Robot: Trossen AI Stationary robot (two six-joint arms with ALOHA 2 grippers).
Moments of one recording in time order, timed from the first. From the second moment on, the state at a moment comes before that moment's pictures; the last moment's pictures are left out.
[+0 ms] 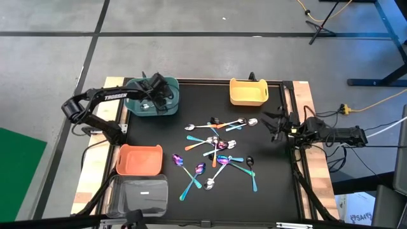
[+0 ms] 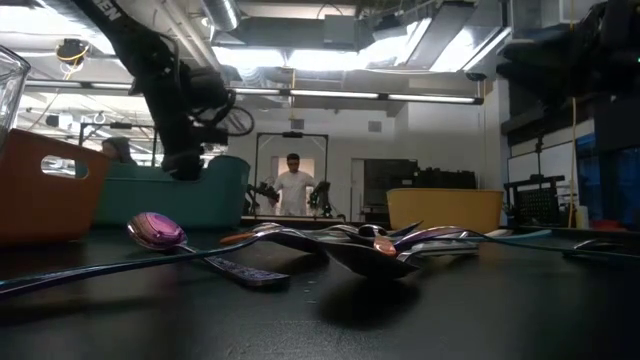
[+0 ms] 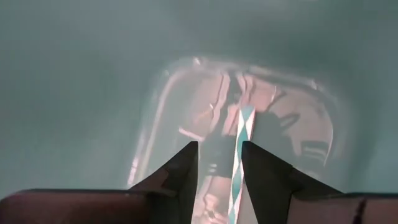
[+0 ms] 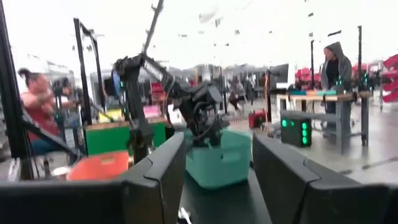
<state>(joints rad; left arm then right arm) 0.75 1.40 0.76 -0.41 -0.10 0.45 0.04 0.01 0.01 0.31 0.31 -0.01</state>
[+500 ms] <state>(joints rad) 0.68 1.10 0.82 -0.46 -0.16 0.27 0.04 0.19 0.27 0.28 0.30 -0.01</state>
